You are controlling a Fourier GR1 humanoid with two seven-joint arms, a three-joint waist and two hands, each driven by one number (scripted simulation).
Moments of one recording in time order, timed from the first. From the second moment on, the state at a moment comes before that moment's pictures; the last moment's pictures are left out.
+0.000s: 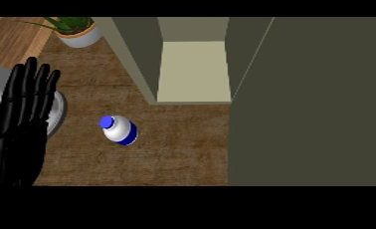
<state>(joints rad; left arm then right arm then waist) 0.03 0.09 0.00 -2.10 0.00 0.01 0.02 0.03 -0.14 0.02 -2.10 0.00 0.02 -0.03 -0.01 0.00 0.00</state>
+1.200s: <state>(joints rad) 0.19 0.00 -0.53 -2.32 -0.63 0.88 0.48 0.22 -0.07 0.36 -2.47 -0.01 0.04 0.26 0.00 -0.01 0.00</state>
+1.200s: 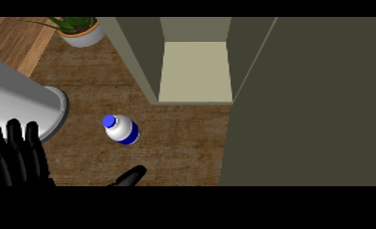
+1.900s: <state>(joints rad) 0.20 0.00 -0.62 -2.32 -0.82 0.87 0.68 0.23 -0.06 0.50 -2.49 0.04 -0.05 0.31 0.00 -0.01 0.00</state>
